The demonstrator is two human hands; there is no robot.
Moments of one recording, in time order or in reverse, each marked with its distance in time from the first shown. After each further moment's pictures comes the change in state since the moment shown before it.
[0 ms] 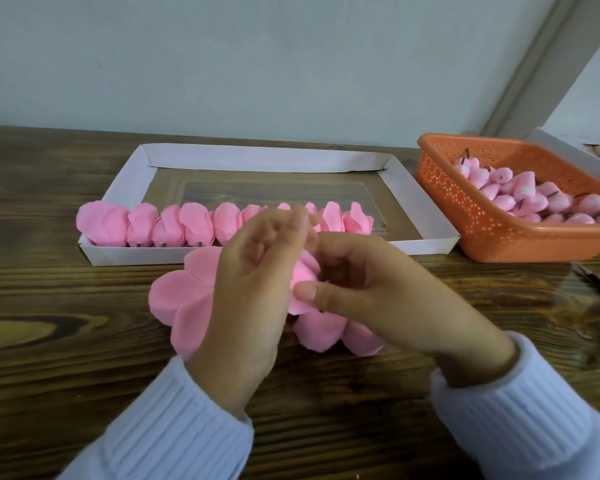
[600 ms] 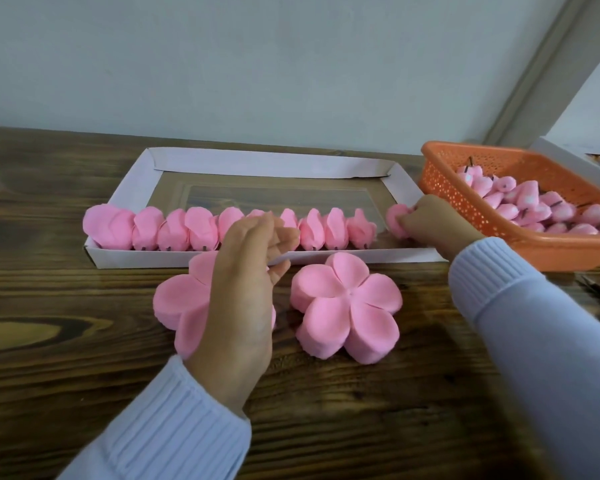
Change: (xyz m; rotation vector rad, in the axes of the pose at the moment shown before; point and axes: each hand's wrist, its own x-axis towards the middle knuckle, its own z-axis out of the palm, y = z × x) left_hand 0.013 -0.008 -0.007 -0.019 0.215 -0.185; right_hand 0.062 0.077 -0.103 -0.634 0.466 0.883
